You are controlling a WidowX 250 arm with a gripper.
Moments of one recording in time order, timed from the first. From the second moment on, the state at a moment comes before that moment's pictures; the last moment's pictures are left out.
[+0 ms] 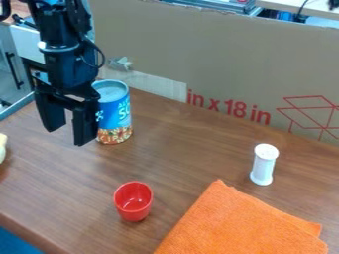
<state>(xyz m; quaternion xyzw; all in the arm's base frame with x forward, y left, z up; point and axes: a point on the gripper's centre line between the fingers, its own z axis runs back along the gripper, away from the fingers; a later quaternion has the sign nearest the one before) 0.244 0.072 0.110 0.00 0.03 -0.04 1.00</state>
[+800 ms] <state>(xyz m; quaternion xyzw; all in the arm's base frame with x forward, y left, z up) 0.284 0.074 0.142 -0.01 -0.05 -0.06 1.00</state>
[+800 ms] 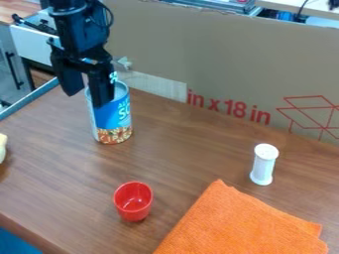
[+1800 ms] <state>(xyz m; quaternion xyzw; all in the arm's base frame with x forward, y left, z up) 0.396 0.120 0.119 0.02 -0.12 -0.06 0.99</state>
